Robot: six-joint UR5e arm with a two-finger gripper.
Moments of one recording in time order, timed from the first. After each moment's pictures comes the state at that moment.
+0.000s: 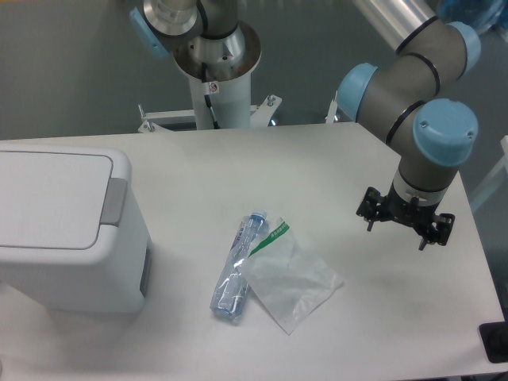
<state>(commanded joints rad) 2.70 -2.07 -1.34 -1.21 1.56 1.13</state>
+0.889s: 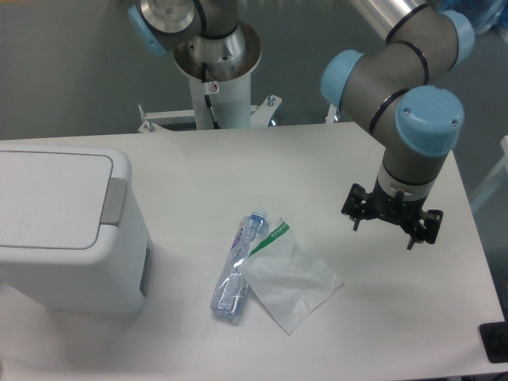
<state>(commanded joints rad) 2.60 -2.02 -1.24 -1.37 1.53 0.96</state>
